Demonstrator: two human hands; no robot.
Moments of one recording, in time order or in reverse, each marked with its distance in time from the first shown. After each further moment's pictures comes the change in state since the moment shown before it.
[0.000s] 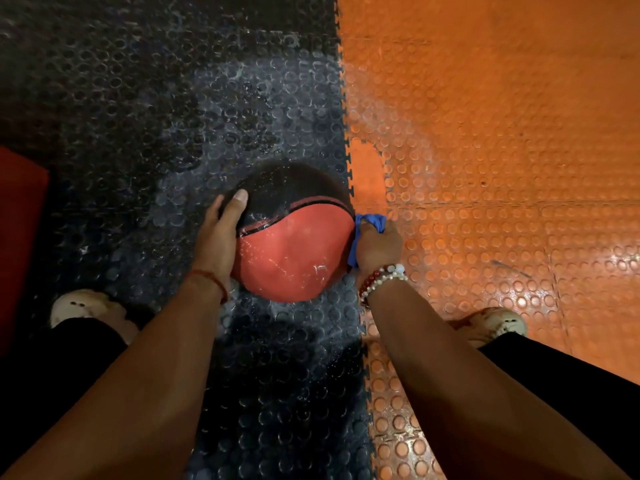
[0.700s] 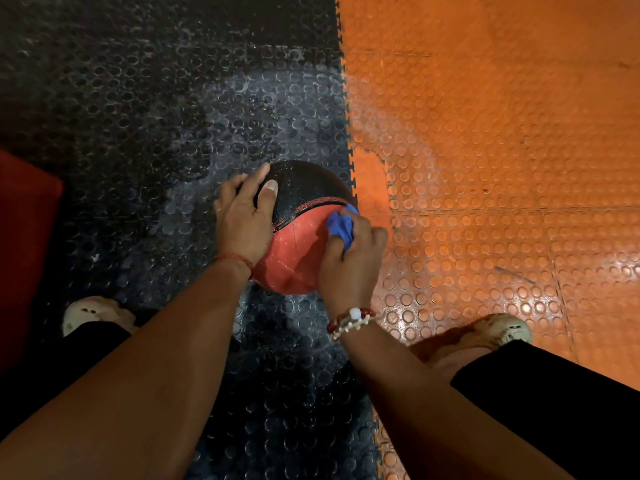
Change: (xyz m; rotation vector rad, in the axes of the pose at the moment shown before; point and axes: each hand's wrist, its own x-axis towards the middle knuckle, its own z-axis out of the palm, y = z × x) left_hand 0.006 0.028 0.029 0.624 0.147 0.404; right_hand -0.074 -0.016 0.016 -0.312 0.094 -0.568
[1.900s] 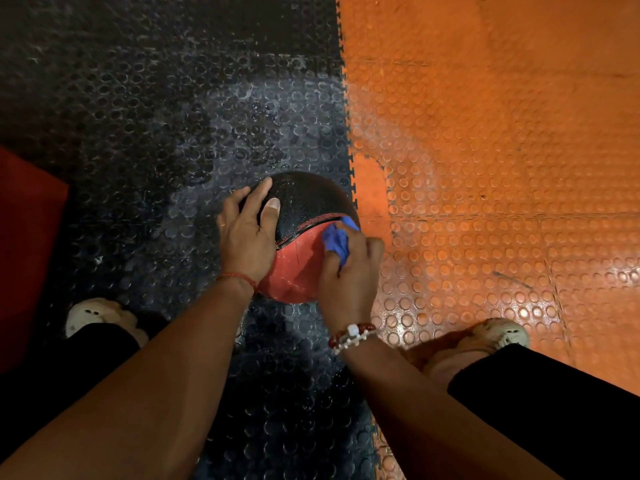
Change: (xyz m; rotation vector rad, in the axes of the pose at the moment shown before) left_hand -0.020 -0.003 -0.001 0.011 0.049 0.063; right_hand -0.013 0.002 -0.008 -0.019 -0.062 -0.064
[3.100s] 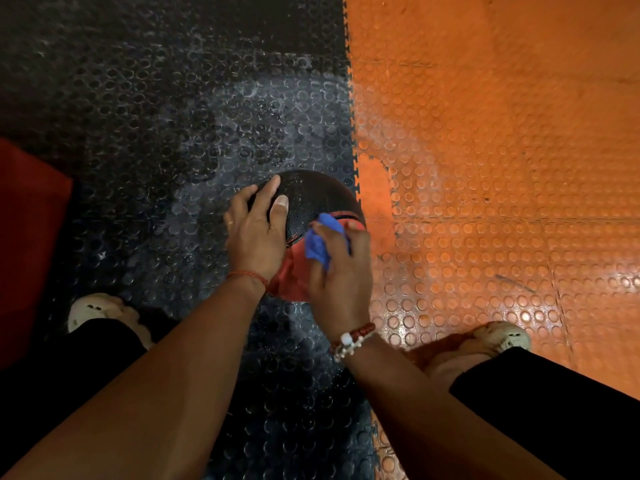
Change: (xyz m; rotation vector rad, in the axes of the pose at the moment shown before) left_hand 0.002 -0.004 0.010 0.067 0.022 0.007; right_hand -0.003 -0.009 0.003 -0.117 -0.123 -0.210
